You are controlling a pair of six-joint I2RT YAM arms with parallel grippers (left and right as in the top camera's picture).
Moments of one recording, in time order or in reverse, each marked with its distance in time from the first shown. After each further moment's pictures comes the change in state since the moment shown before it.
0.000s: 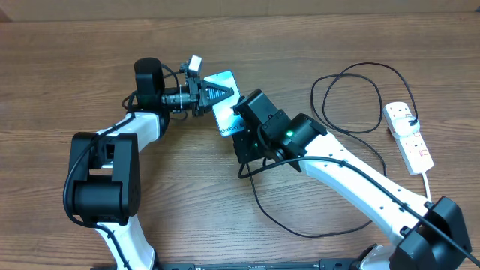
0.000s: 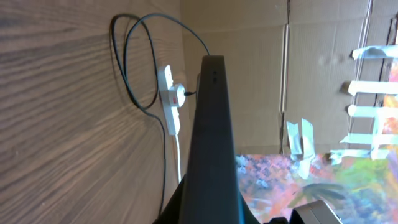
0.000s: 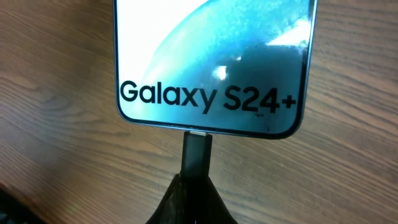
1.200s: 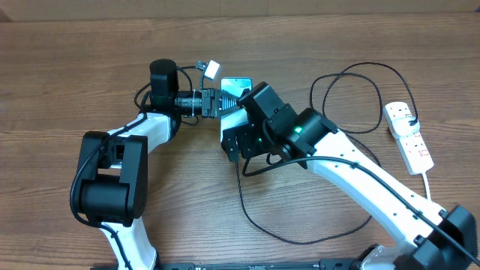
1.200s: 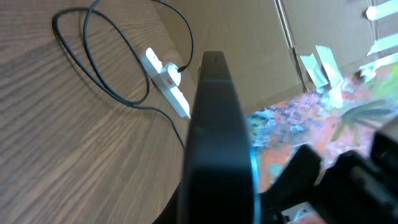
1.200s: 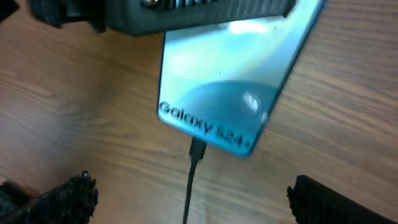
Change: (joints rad) left arm -0.066 0.002 -0.003 -0.009 0.071 0.399; right arm -0.014 -0.037 0.083 -0.123 0.009 -0.001
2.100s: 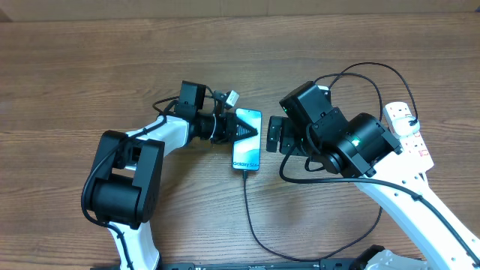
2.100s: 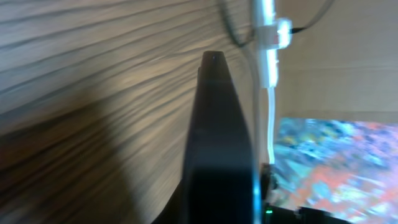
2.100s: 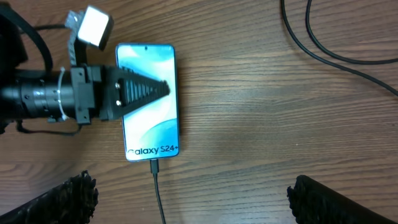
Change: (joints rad) left arm -0.123 0.009 -0.005 -0.622 -0.398 0.282; right arm -0.077 -0.203 0.055 -0.304 0.253 0.285
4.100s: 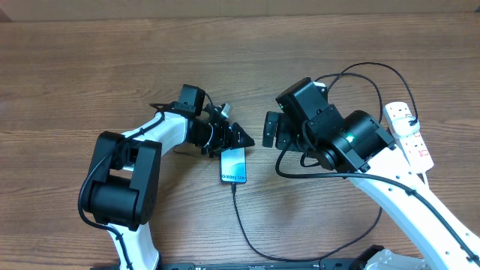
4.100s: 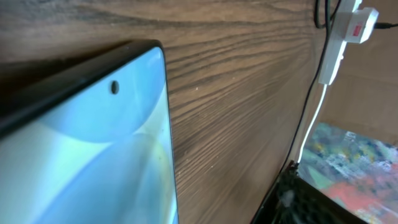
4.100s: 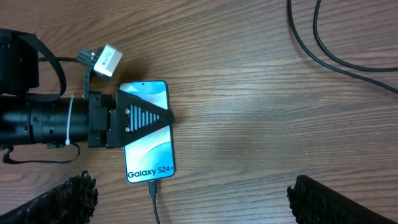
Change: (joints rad) left arm 0.008 -0.012 0.040 -0.319 -0.183 0.015; right arm 0.000 0.024 0.000 0.048 0.003 0.011
